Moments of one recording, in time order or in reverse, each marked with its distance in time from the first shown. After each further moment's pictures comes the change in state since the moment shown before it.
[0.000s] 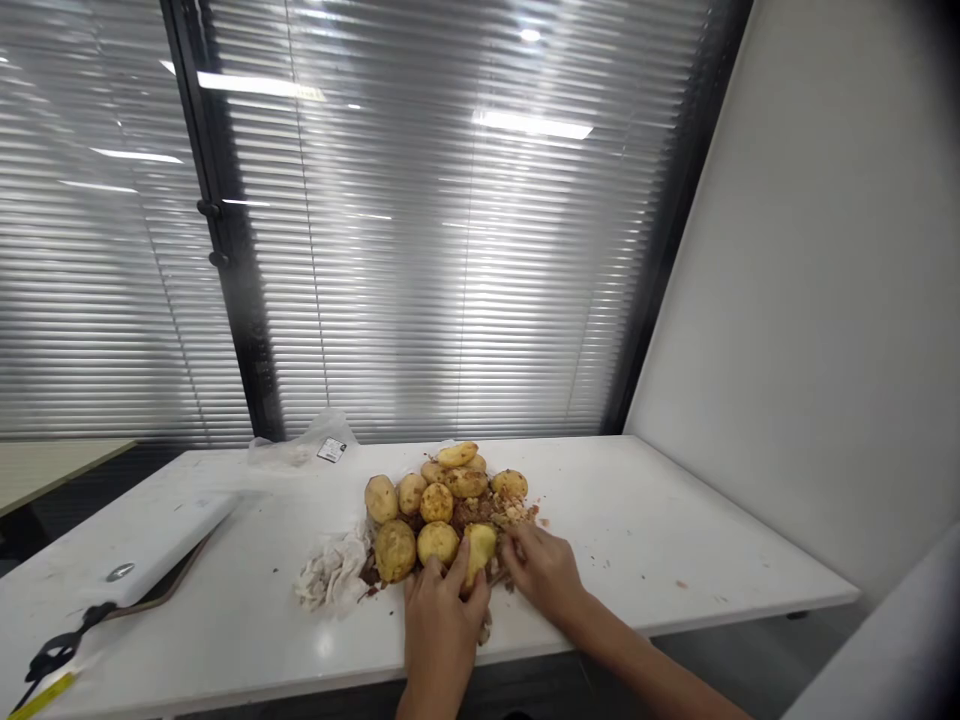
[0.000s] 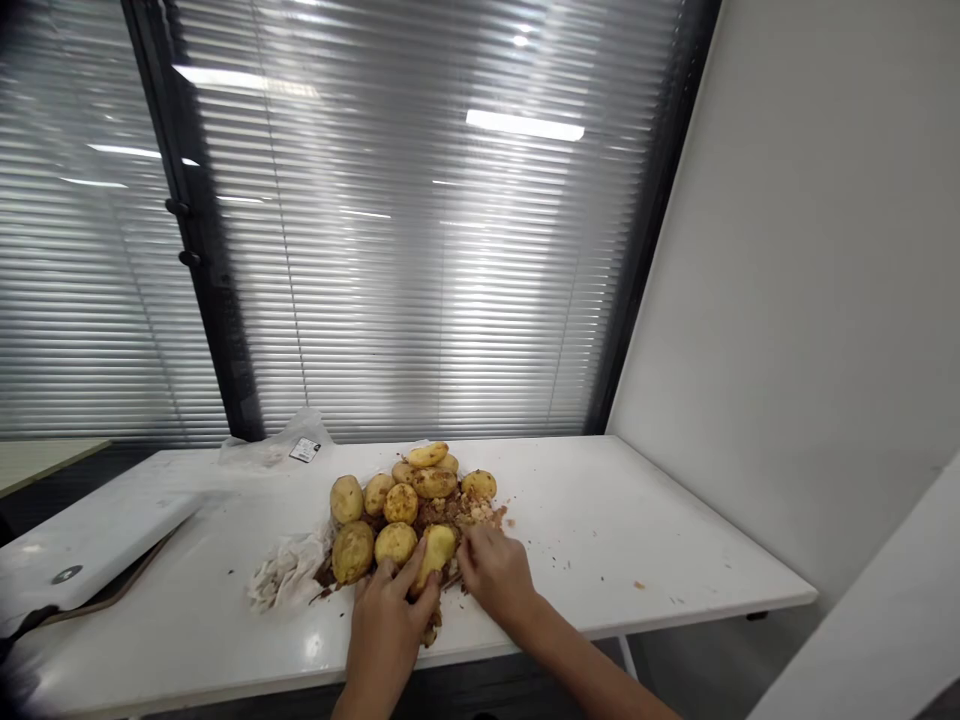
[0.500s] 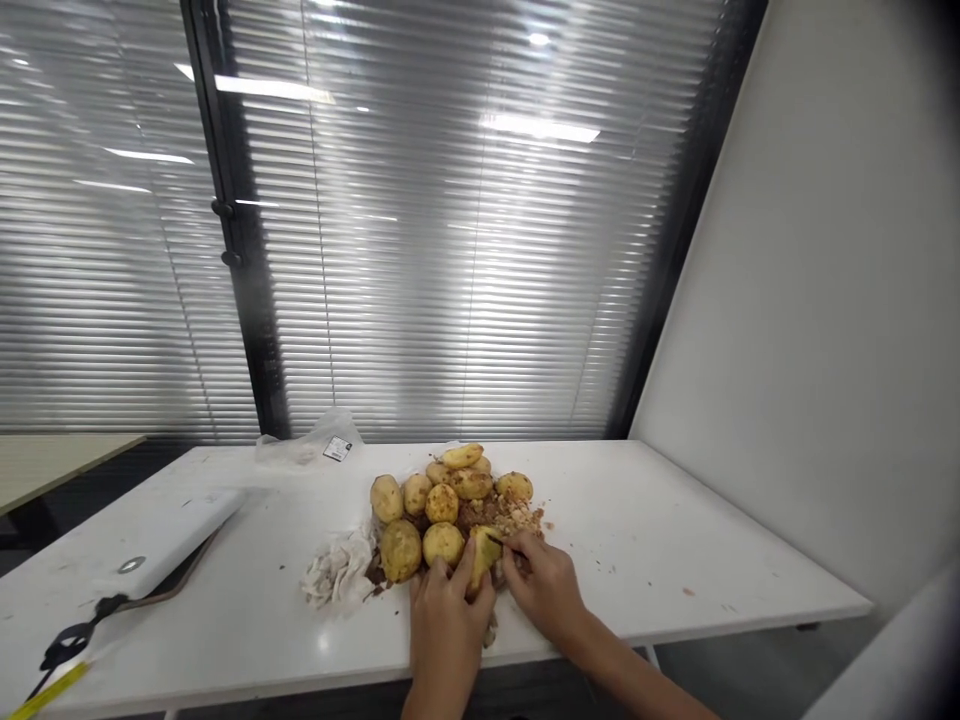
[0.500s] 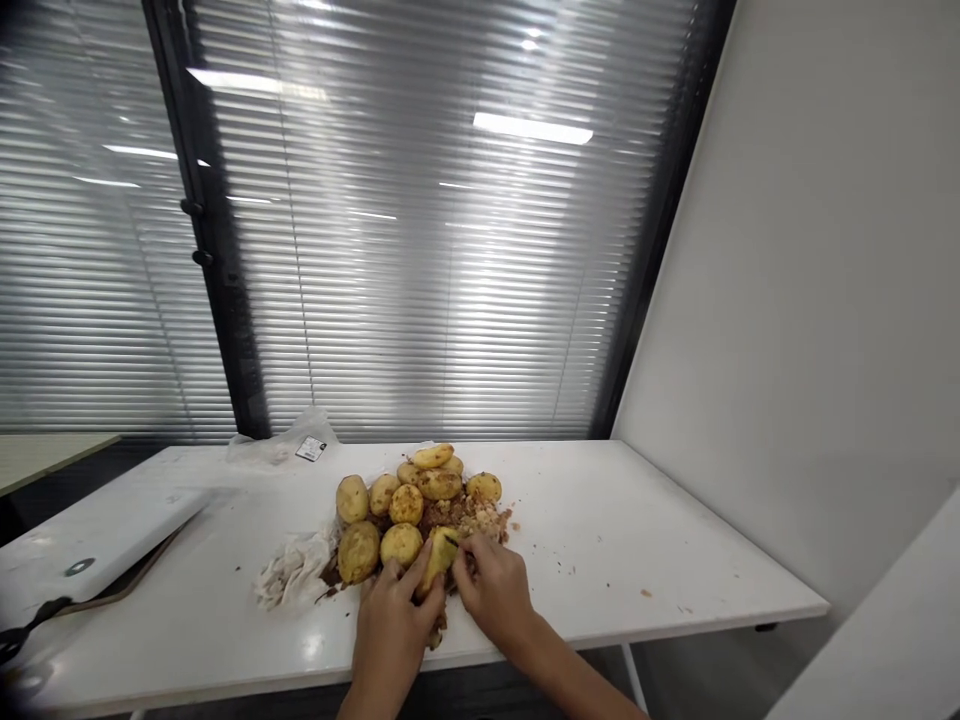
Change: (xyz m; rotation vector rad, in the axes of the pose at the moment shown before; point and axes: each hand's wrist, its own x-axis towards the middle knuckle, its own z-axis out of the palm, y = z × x) left_hand 0.001 0.001 -0.002 -0.016 -0.052 -0.030; right_hand -0.003 -0.017 0.003 0.074 -0.048 0.166
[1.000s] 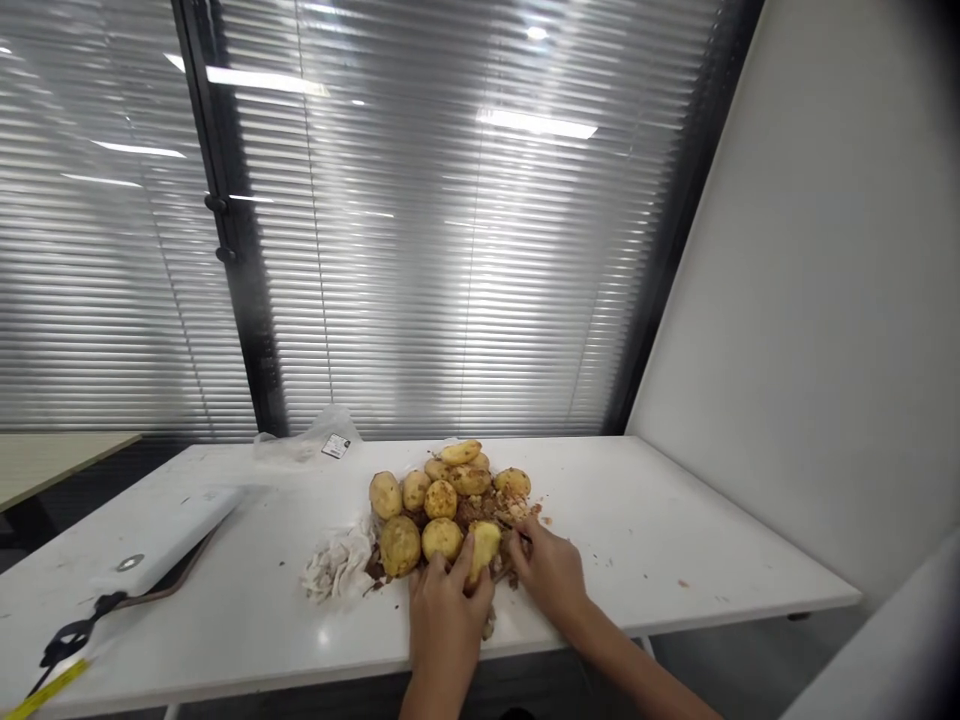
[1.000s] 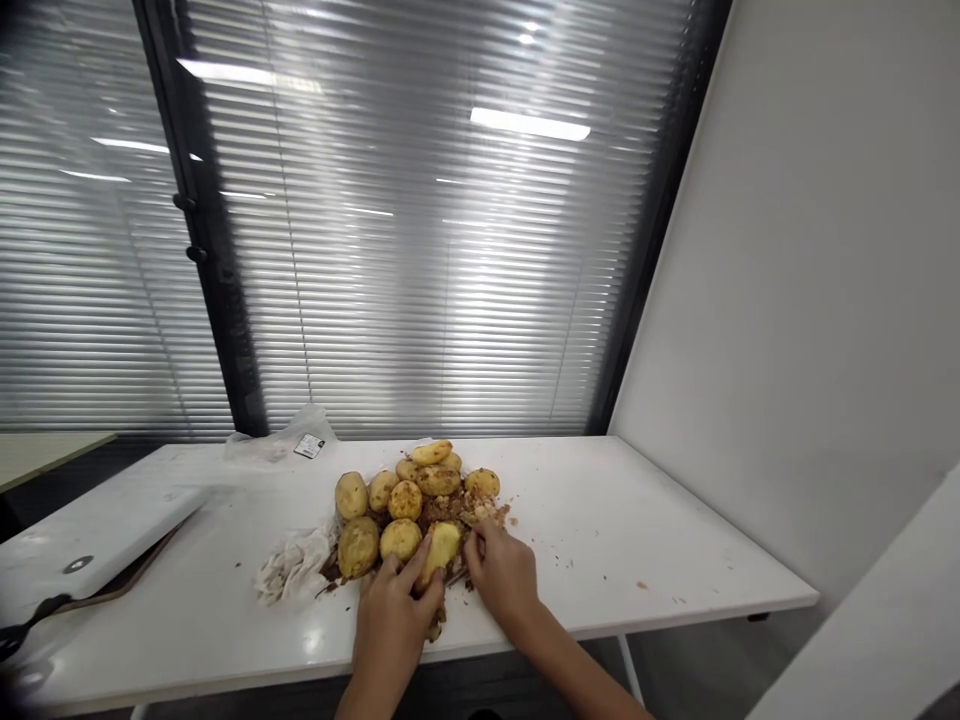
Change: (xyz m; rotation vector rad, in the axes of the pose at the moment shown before) left_hand -0.002 -0.001 0.002 -0.008 0.024 -0.013; right_hand -0.002 0.010 -0.002 -0.162 -0.148 0.237
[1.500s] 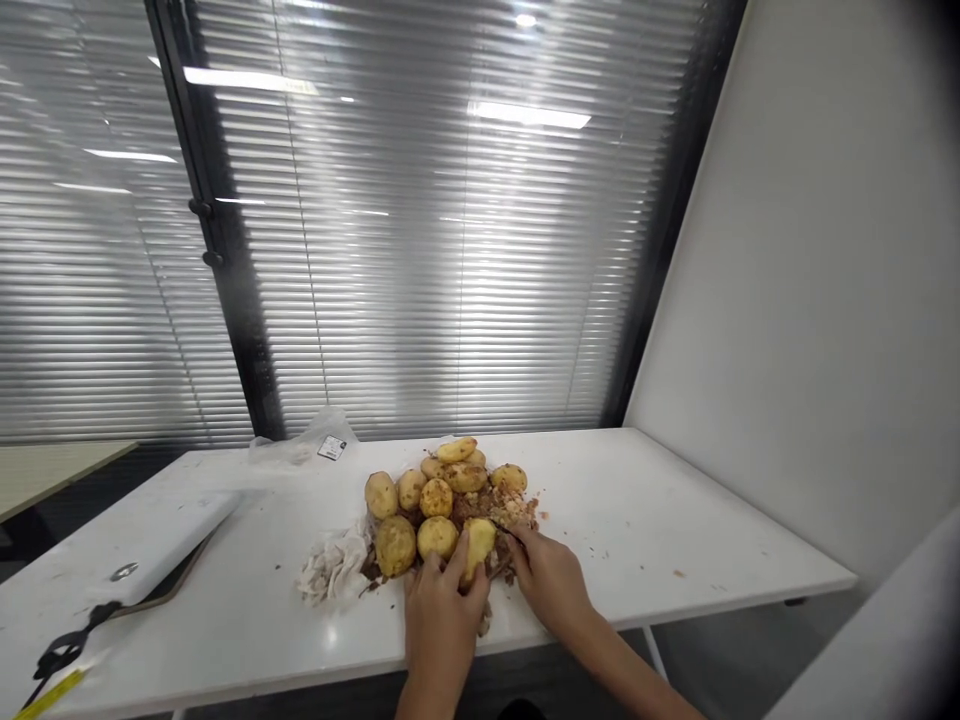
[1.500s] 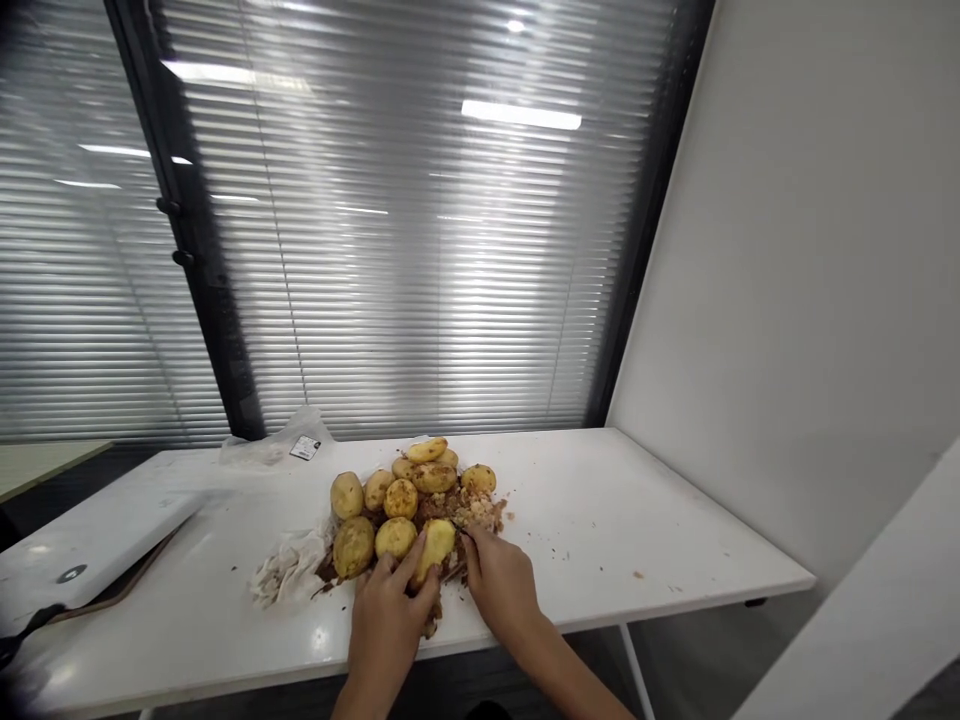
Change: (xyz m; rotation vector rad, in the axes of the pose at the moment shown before) left_hand 0.001 -0.001 -0.001 0.009 -0.005 0.021; right_hand -0.002 -0.011 -0.019 -0.032 -0.230 0.070
